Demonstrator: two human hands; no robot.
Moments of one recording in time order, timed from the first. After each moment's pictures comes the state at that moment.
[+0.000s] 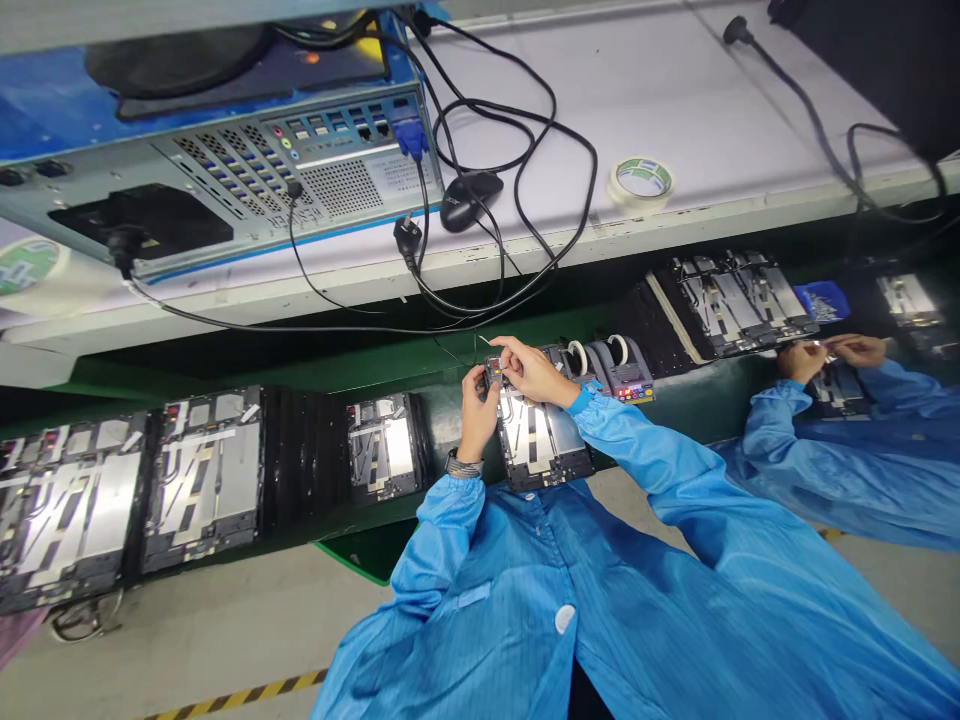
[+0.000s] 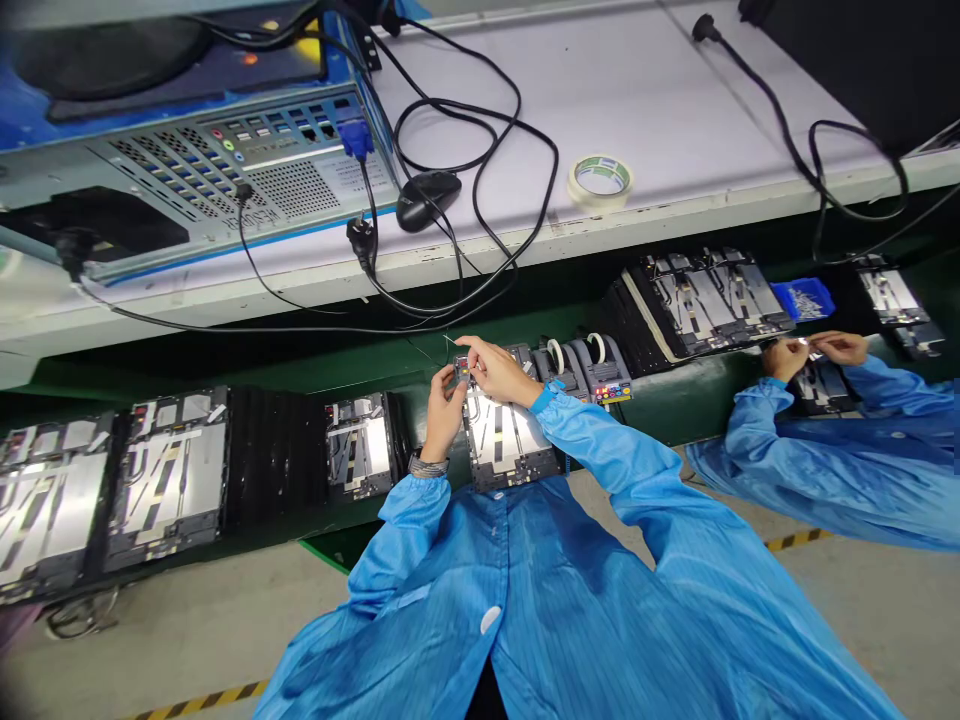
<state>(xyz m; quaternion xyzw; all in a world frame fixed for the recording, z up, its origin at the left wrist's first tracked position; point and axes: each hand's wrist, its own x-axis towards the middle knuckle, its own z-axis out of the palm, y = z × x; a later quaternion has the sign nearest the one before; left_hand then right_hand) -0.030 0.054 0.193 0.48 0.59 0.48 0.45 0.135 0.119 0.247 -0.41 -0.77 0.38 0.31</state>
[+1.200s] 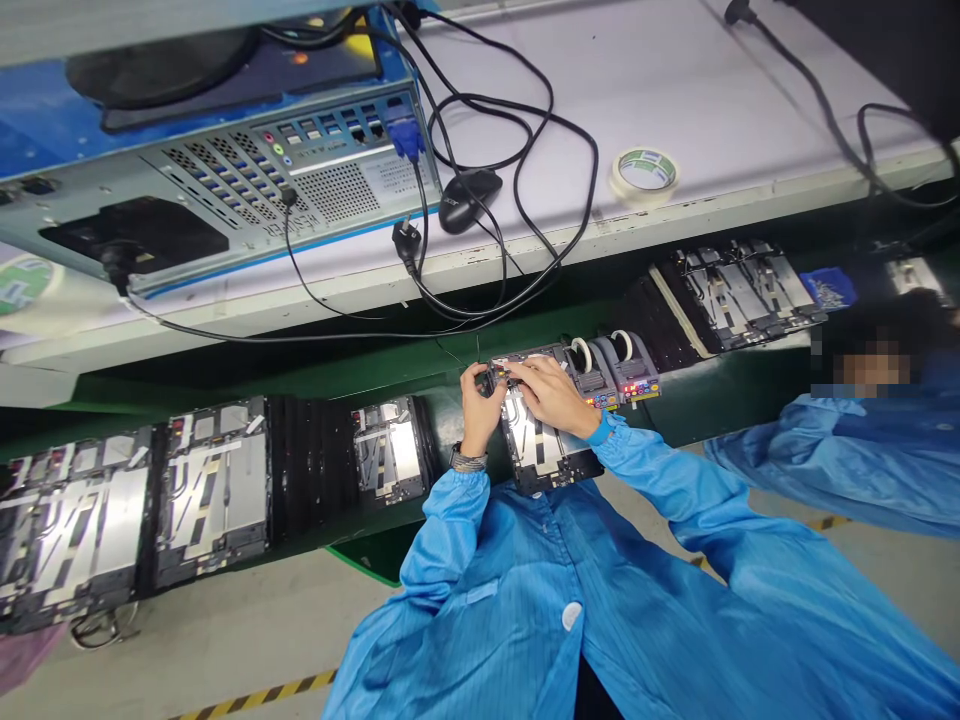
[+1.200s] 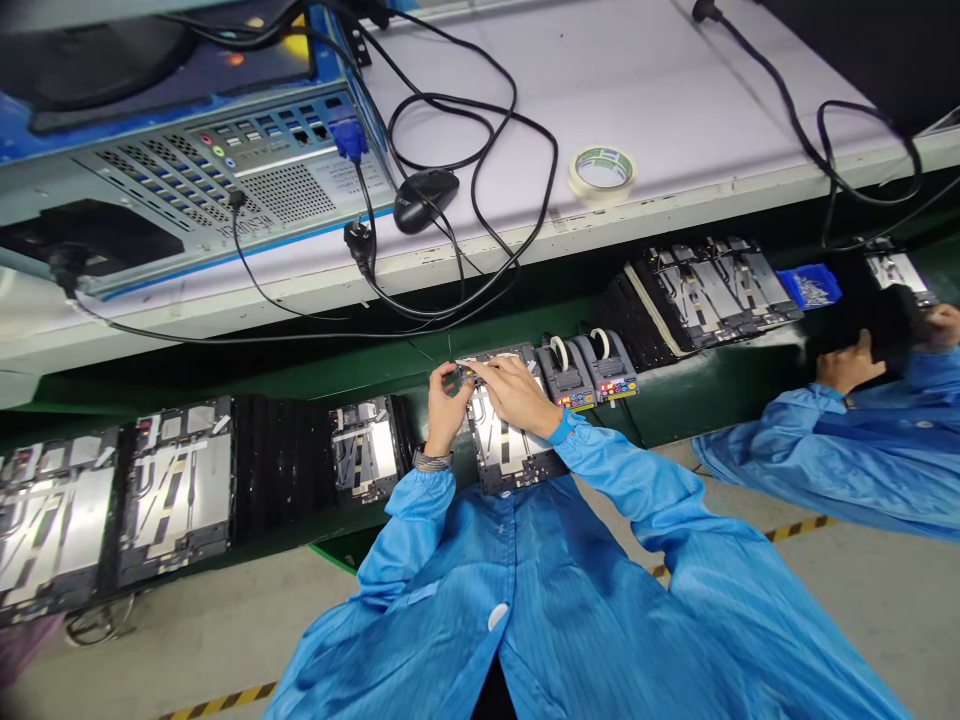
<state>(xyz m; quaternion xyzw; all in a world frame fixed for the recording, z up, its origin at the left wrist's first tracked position) -0.036 0.068 0.195 0.49 0.61 0.47 0.40 0.146 0.073 0.255 -0.43 -0.84 0.20 0.27</state>
